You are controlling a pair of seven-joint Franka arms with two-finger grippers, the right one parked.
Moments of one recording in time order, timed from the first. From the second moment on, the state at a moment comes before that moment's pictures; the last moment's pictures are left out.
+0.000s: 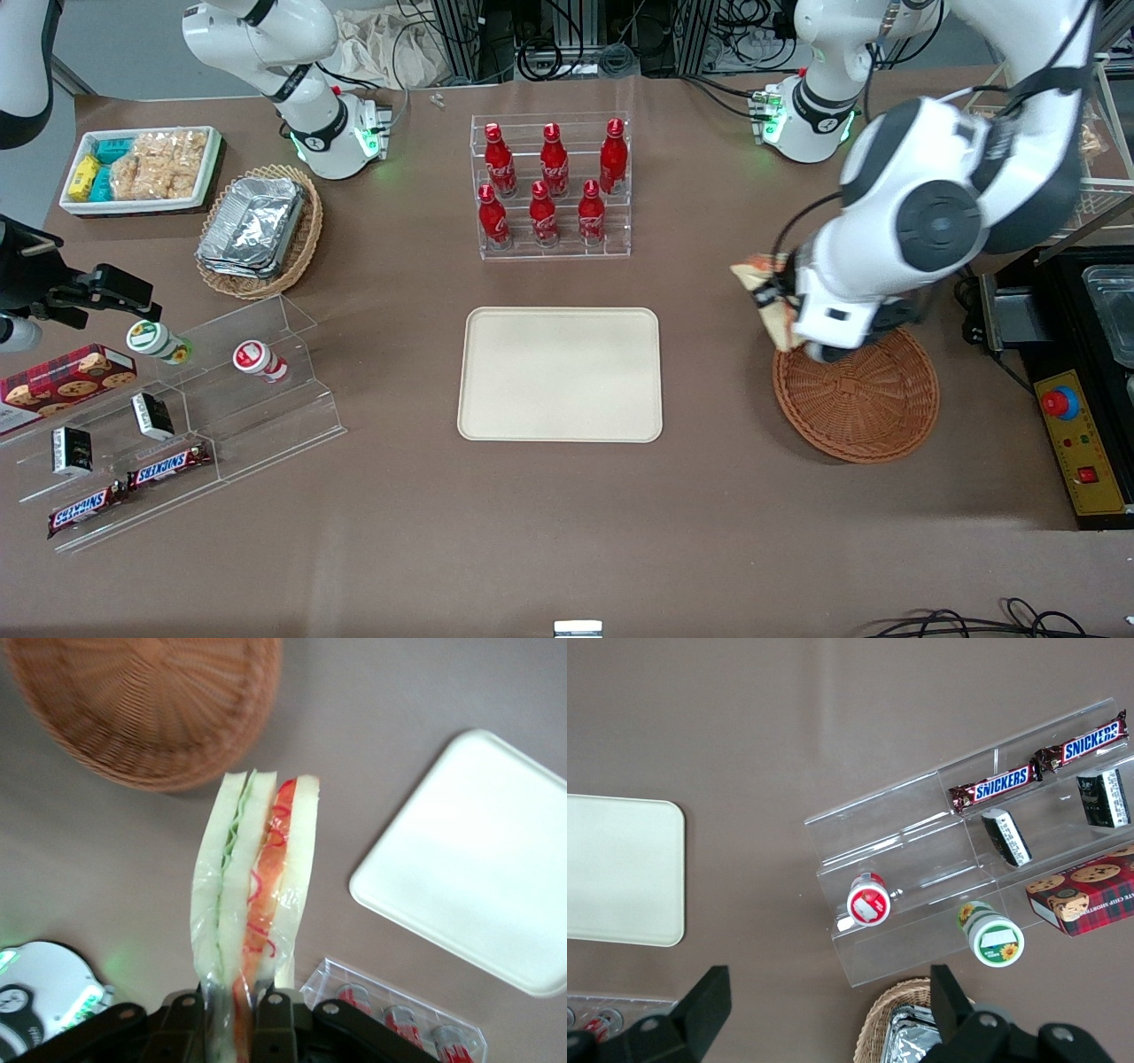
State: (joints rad) arm 0.10 0.30 -0.56 -1.58 -0.02 1.59 -0.93
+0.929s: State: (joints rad) arm -0.12 0.62 -0.57 -1.72 0.21 2.24 -0.94
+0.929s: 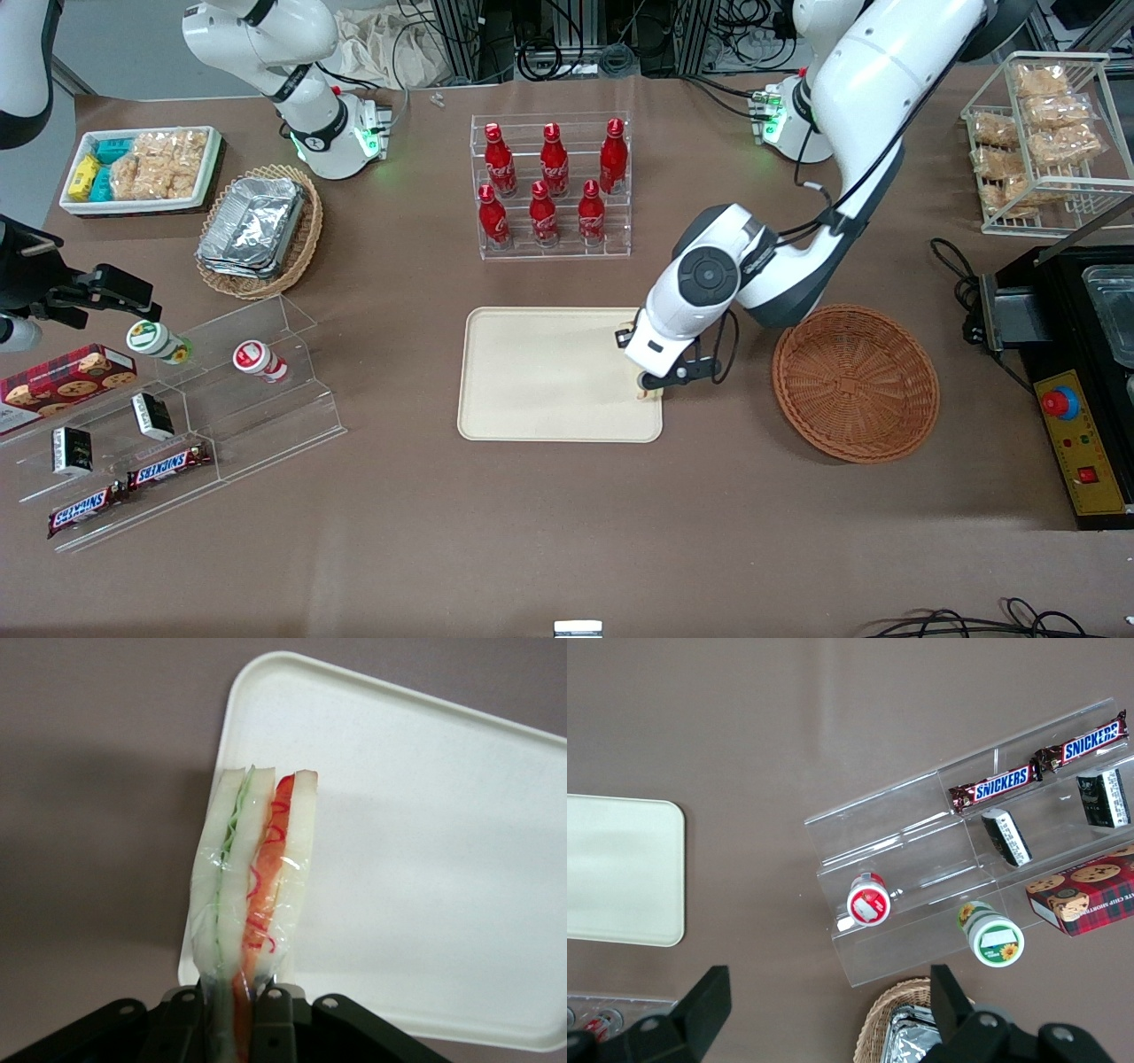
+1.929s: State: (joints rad) arm -0.13 0.69 -0.57 -1.73 0.29 2.28 -0.89
